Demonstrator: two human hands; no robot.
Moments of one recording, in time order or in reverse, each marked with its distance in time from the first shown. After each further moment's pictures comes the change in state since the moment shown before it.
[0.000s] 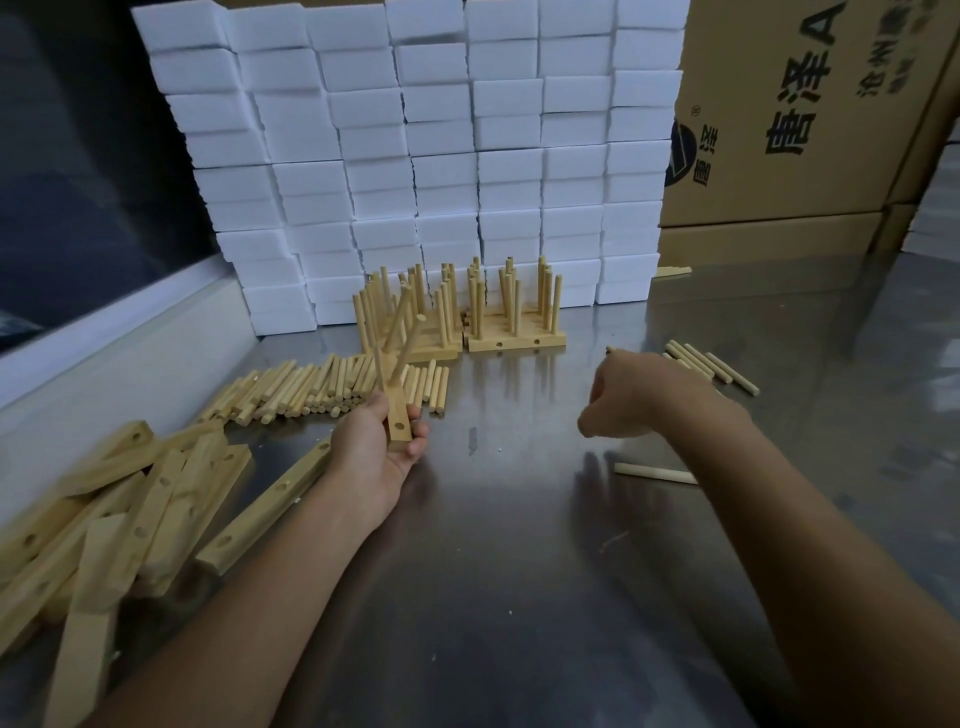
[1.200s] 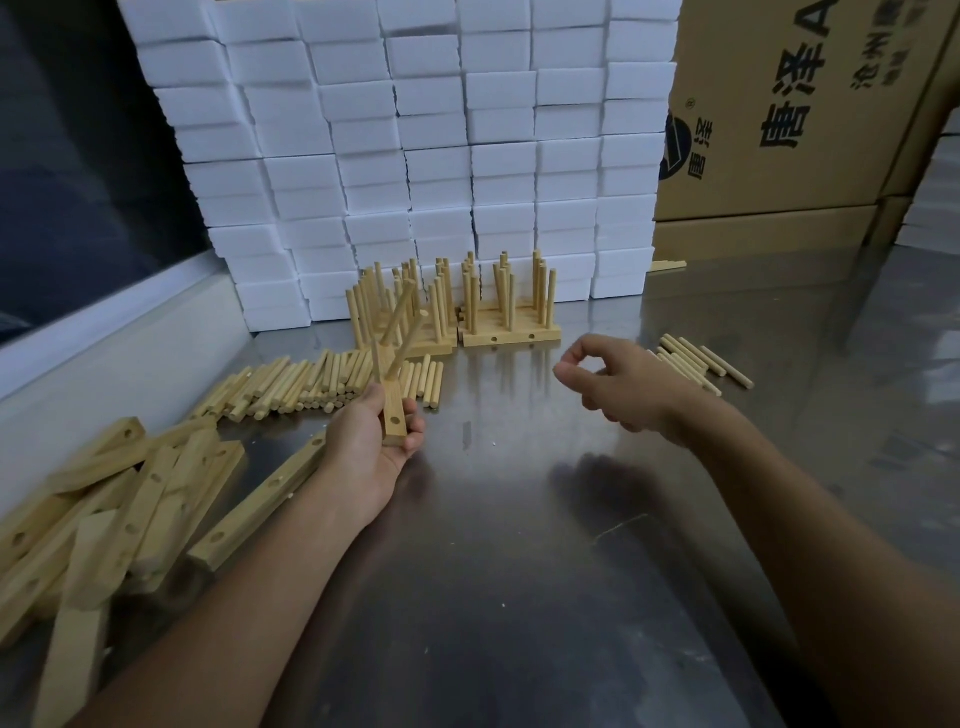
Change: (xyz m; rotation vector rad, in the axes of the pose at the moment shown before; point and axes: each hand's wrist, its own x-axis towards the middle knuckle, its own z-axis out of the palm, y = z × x) left_hand -0.002 0.000 0.001 0.026 -0.001 -0.018; right_hand 0.014 0.023 0.020 0.664 0.061 -0.269
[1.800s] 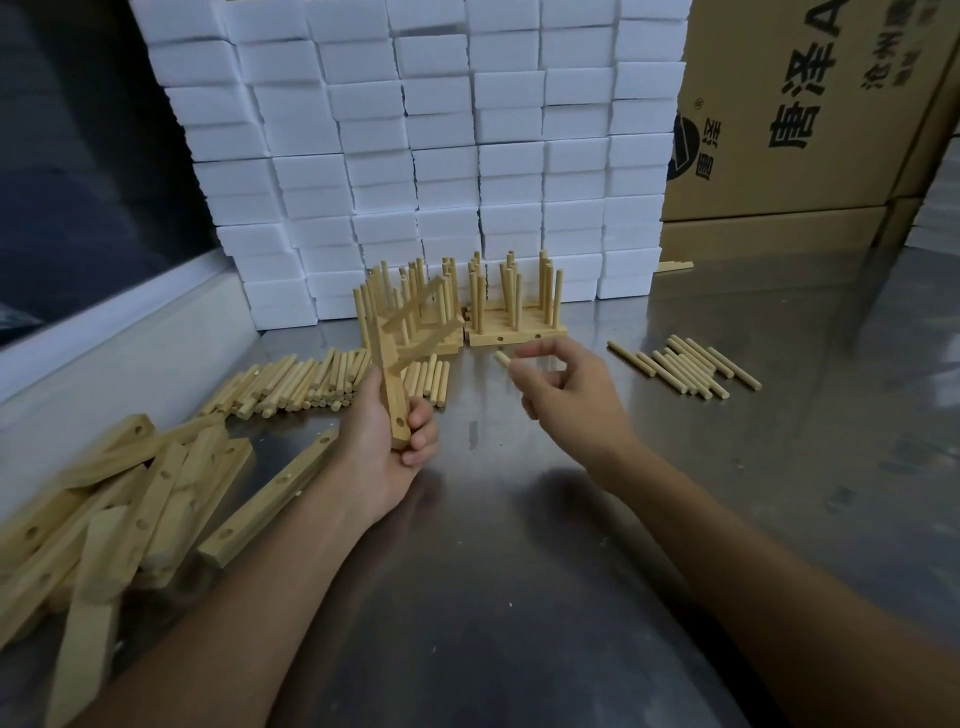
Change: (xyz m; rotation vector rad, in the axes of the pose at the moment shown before) left_hand -0.009 0.003 0.001 0.015 -0.198 -0.044; right_hand -0.014 -0.033 0.063 0.490 0.238 -0.118
